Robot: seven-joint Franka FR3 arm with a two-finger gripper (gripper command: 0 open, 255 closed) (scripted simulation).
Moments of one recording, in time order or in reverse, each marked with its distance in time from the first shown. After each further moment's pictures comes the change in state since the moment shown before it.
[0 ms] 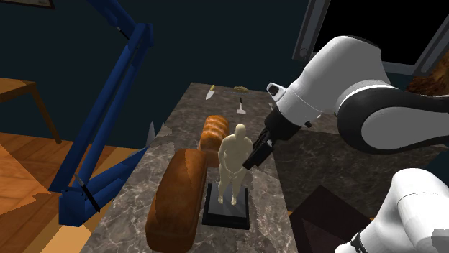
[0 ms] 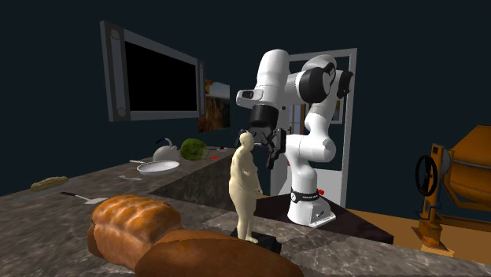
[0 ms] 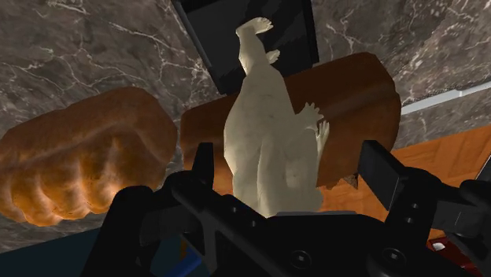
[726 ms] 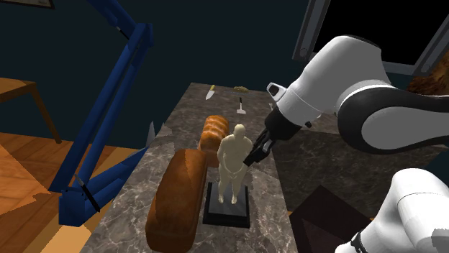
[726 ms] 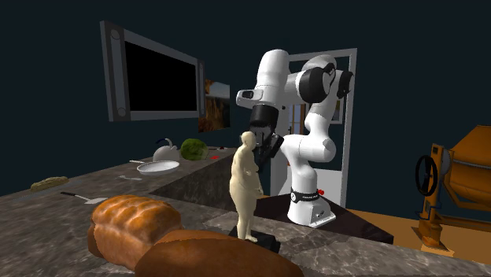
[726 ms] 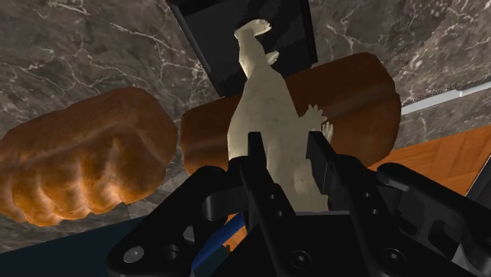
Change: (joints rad) arm 0.000 -0.002 -0.001 -0.001 0.000 -0.001 0.000
